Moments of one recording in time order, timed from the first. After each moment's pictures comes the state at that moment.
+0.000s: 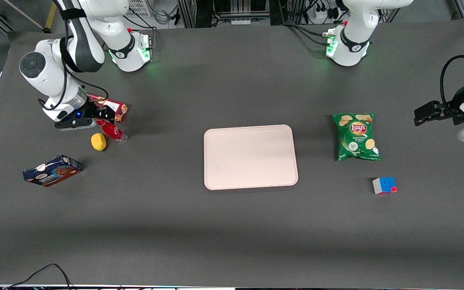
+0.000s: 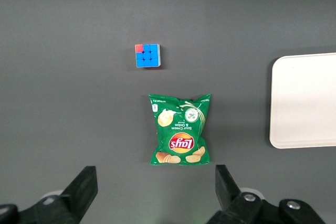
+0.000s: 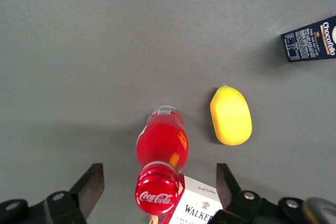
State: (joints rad) arm -0.02 -0.23 0.02 -2.65 -0.02 2.44 -0.07
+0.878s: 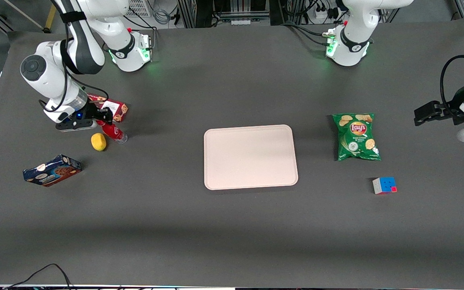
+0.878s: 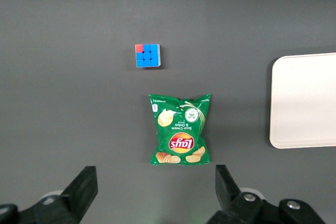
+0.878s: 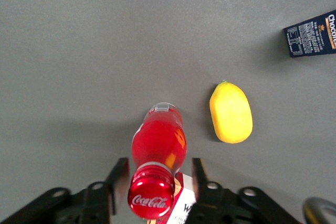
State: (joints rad) arm -0.02 -0.21 0.02 -2.65 -0.02 2.44 -0.07
